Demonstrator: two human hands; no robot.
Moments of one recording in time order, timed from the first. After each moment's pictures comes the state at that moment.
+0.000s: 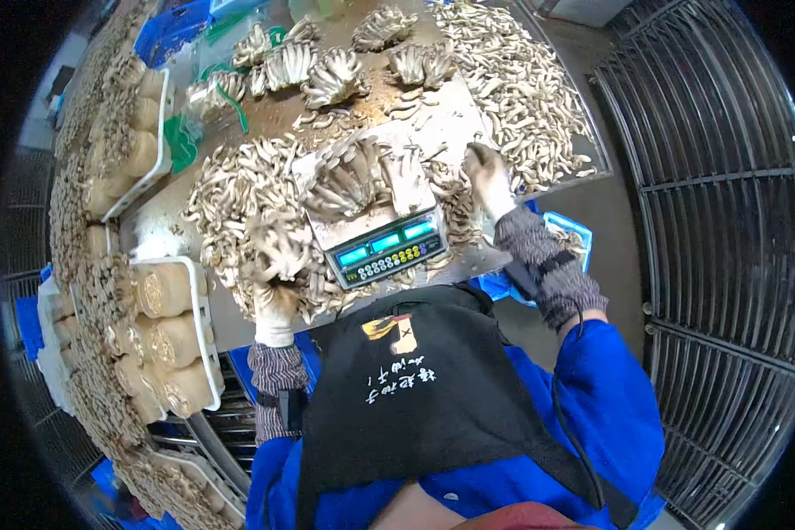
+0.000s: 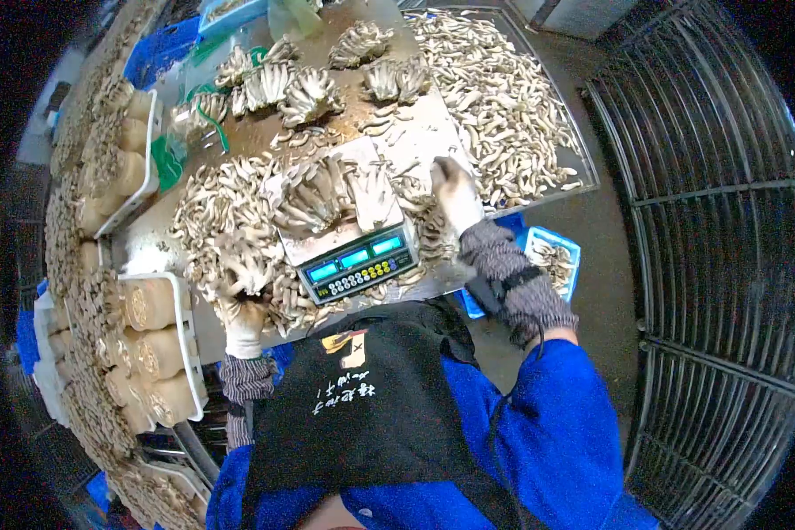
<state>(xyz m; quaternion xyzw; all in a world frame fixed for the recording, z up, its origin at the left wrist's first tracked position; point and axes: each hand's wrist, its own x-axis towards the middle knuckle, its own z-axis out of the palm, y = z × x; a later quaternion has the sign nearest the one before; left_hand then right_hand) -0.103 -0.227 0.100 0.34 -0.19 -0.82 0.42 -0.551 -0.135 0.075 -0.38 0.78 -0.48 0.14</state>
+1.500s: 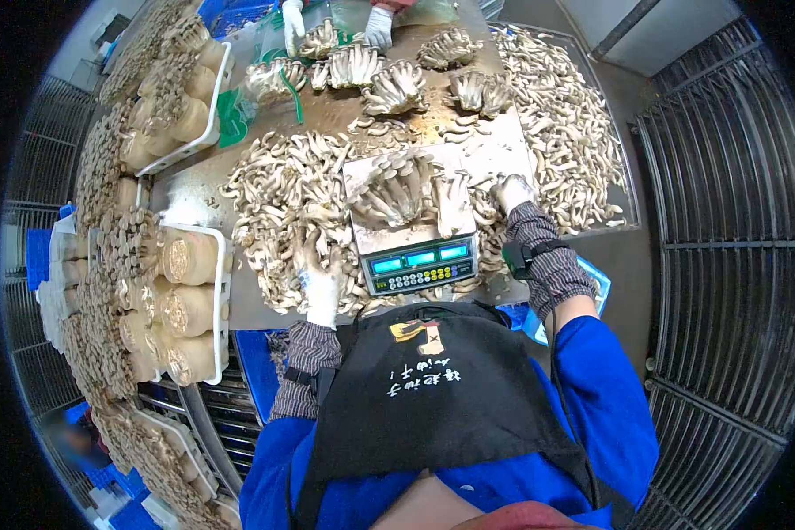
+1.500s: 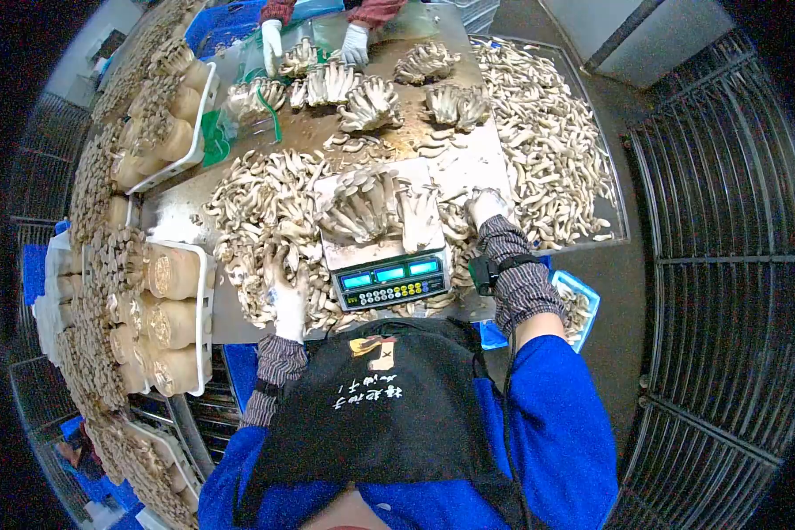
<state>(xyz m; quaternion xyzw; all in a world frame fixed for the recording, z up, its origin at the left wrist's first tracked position) -0.138 -0.219 0.086 0.56 -0.71 -0.23 0.35 -0.594 -0.204 0.000 -0.39 0.91 -0.07 0.15</state>
